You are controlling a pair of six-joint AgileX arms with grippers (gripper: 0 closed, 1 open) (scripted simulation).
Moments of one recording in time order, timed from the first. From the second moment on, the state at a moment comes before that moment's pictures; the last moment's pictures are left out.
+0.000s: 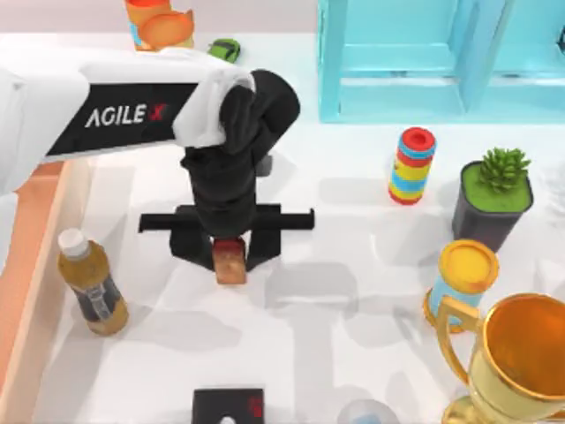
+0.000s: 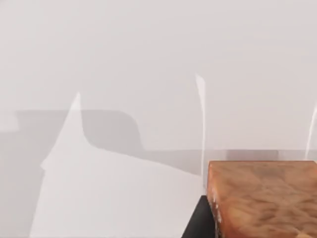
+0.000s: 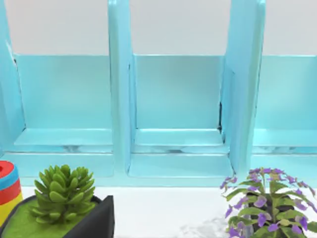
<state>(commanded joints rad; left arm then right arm) -0.59 2.13 1.48 -0.93 0.00 -0.56 0.00 0.00 0.00 0.00 0.00 0.00</state>
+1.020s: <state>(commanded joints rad) -0.59 2.13 1.48 -0.93 0.00 -0.56 0.00 0.00 0.00 0.00 0.00 0.00</state>
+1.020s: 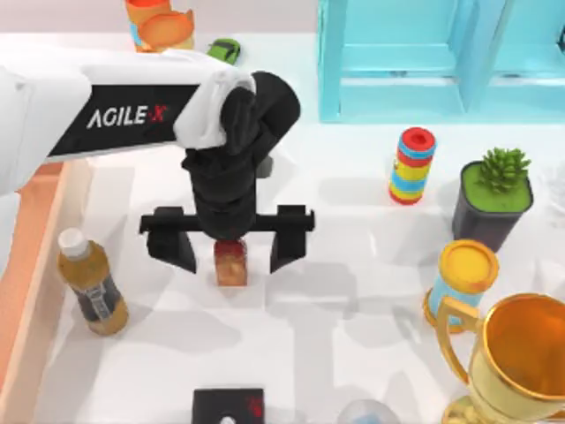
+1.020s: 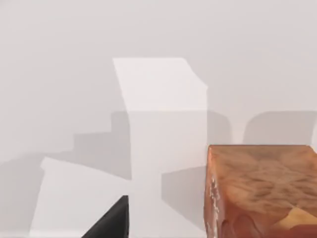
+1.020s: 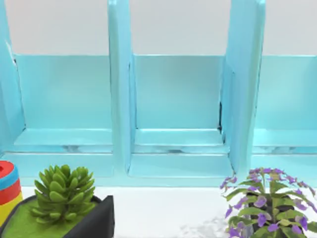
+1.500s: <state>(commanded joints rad) -0.59 2.13 1.52 -0.97 0.00 -0.56 0.00 0.00 0.00 0.00 0.00 0.00</state>
